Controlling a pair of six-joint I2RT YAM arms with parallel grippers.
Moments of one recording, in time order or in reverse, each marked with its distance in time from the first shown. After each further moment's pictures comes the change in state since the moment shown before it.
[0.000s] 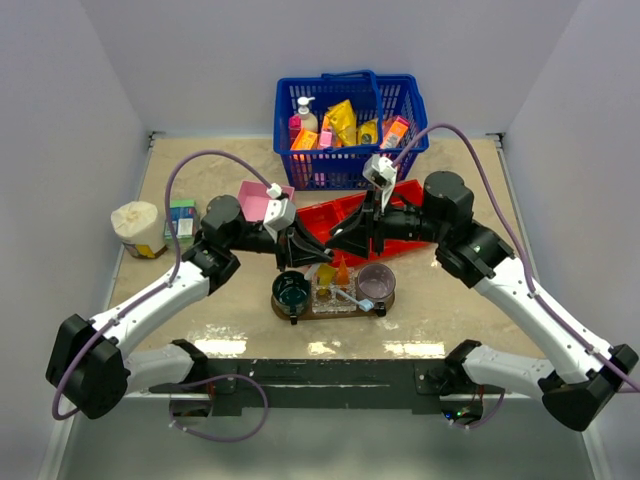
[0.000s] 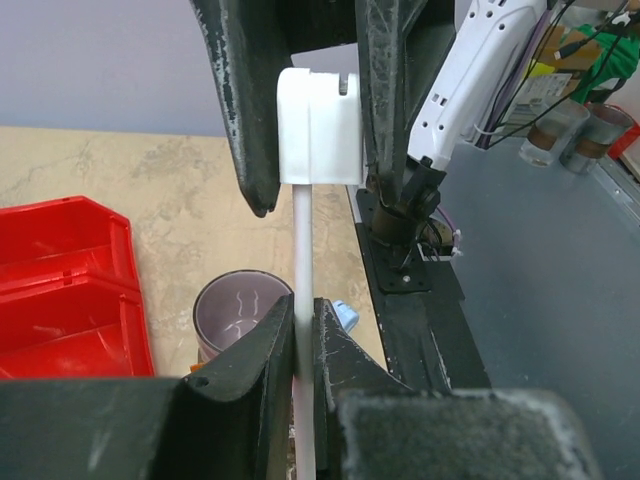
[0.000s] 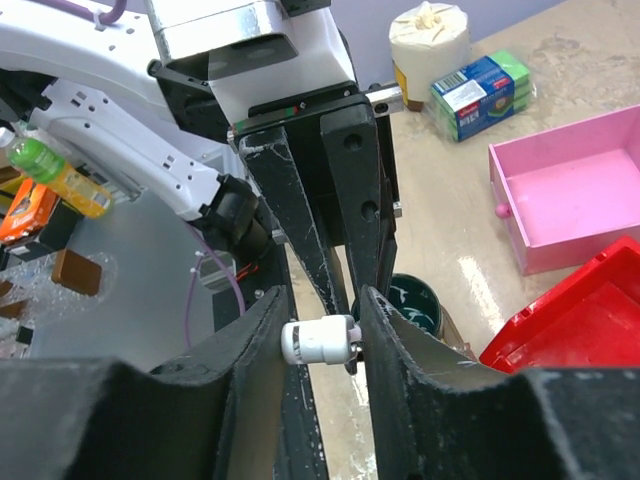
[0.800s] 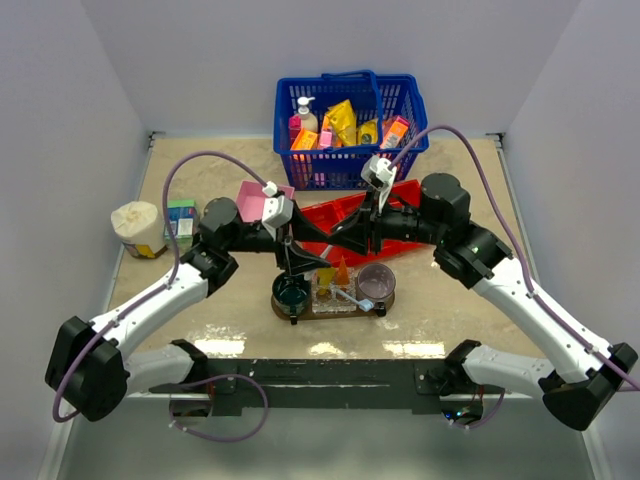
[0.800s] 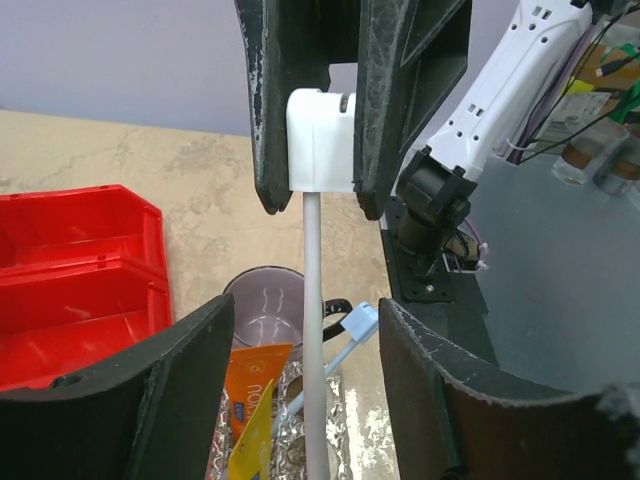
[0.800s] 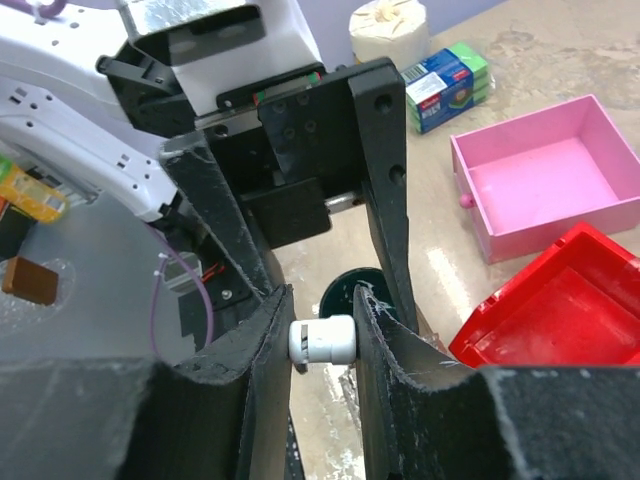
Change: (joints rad) left arm 0.014 -0.008 -0.031 0.031 -0.071 -0.018; right arm 0.015 0.002 -0.012 -0.013 0.087 -0.045
